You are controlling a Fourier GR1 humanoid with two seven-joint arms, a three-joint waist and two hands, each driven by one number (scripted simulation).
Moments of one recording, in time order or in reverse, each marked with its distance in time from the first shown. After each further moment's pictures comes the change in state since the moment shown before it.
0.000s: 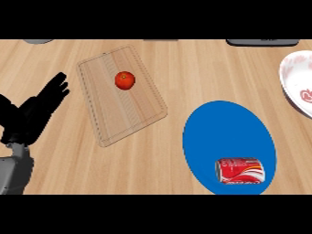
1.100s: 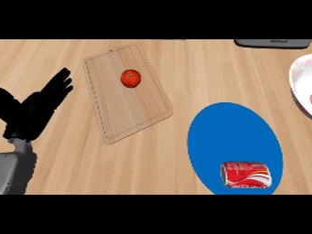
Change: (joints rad) left arm -0.035 -0.018 0.006 -0.010 -0.009 -0.025 0.029; right arm -0.654 0.288 0.456 0.260 0.179 -0.288 0.313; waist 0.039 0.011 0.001
